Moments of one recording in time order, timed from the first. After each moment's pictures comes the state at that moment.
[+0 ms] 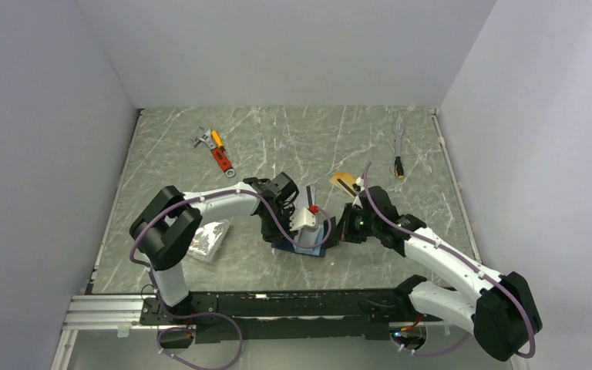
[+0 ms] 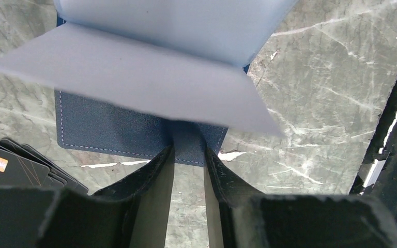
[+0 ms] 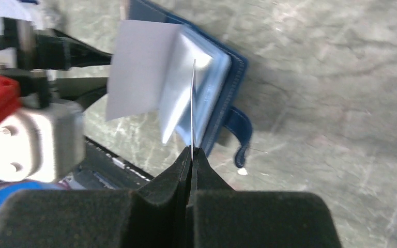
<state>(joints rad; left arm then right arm) -0.81 1.78 1.13 -0.68 0.34 0.71 0.55 1.01 0.53 -0.38 -0.24 0.71</state>
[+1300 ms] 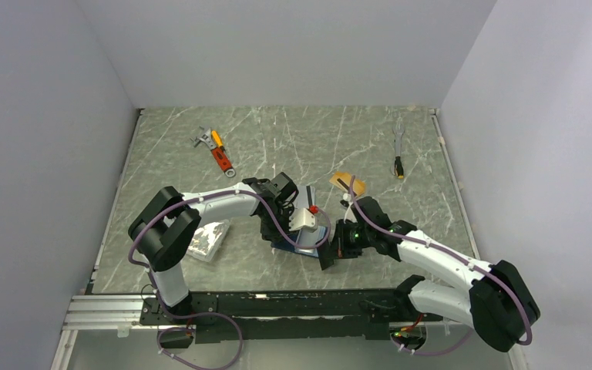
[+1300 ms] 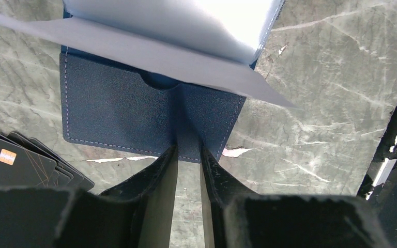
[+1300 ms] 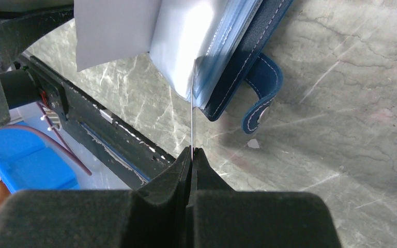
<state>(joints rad) -0.81 1.76 1.12 -0.67 0.31 0.72 0.62 1.07 0.46 -0.32 -0.40 0.68</state>
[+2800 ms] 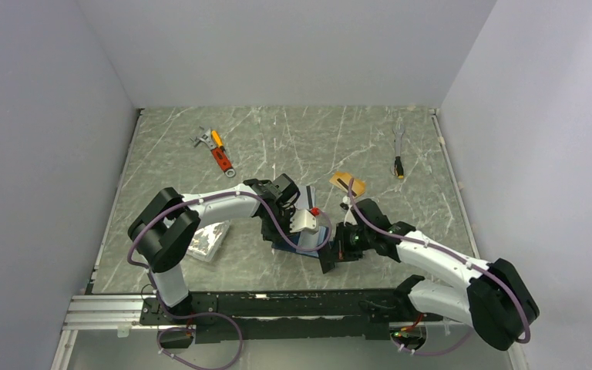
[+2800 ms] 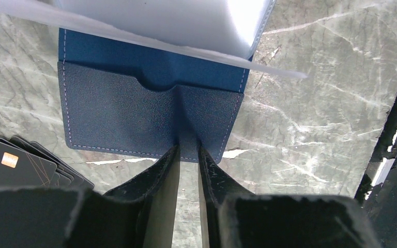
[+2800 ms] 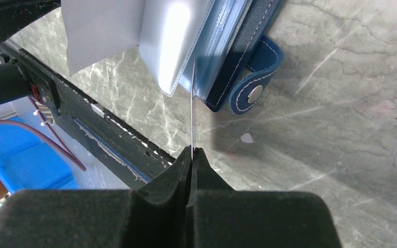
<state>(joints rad) -0.83 1.76 1.12 -0.67 0.30 0.72 0.62 1.07 0.44 -0.34 -0.41 0.67</state>
